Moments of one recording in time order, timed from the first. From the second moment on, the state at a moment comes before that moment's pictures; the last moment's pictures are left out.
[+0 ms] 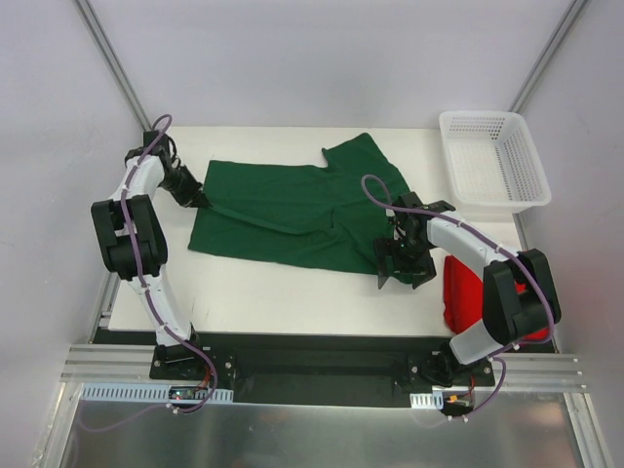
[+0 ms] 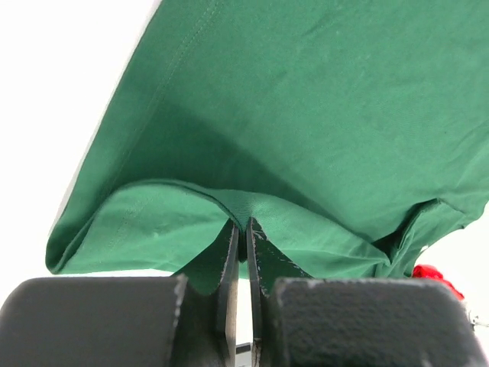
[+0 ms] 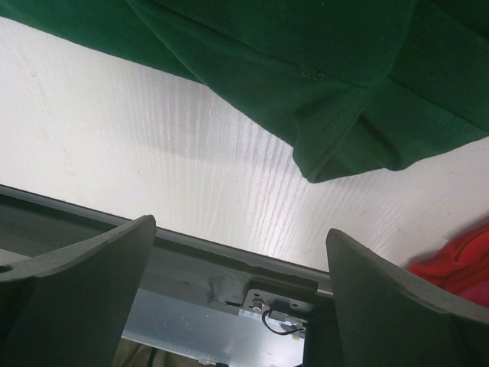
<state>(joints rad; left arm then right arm) 0.20 1.99 1.58 -0.87 0.39 -0.52 0.40 1.54 1.01 -0.99 -0.14 0.29</state>
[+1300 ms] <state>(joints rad) 0.20 2.11 1.71 -1.01 0.23 -0.50 0.40 1.49 0.97 -1.02 -0.13 0.26</state>
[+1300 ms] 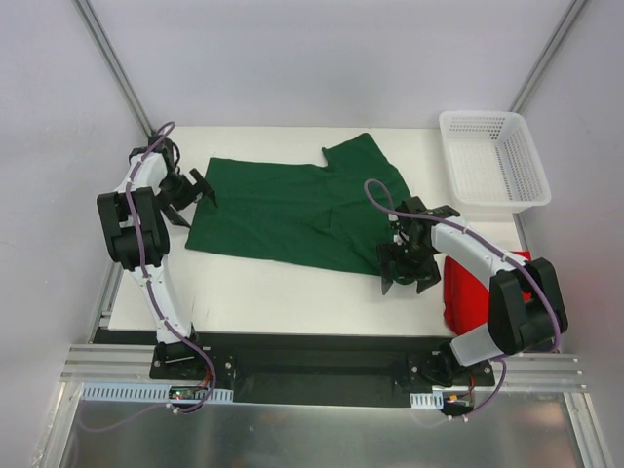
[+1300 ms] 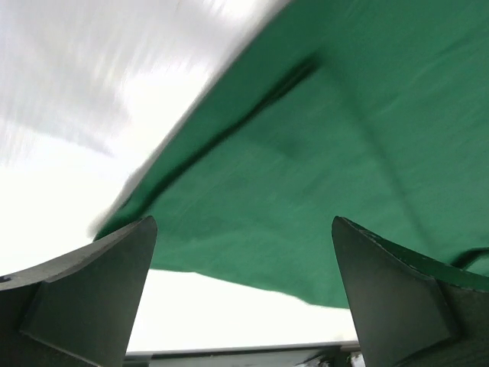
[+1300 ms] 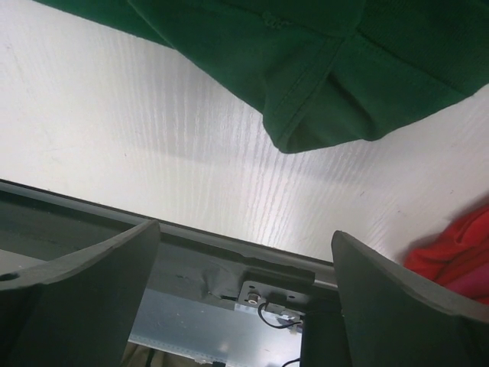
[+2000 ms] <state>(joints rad) 0.20 1.87 1.30 -0.85 0.36 -0.44 0.40 1.73 1.13 -0.89 0.09 0.24</state>
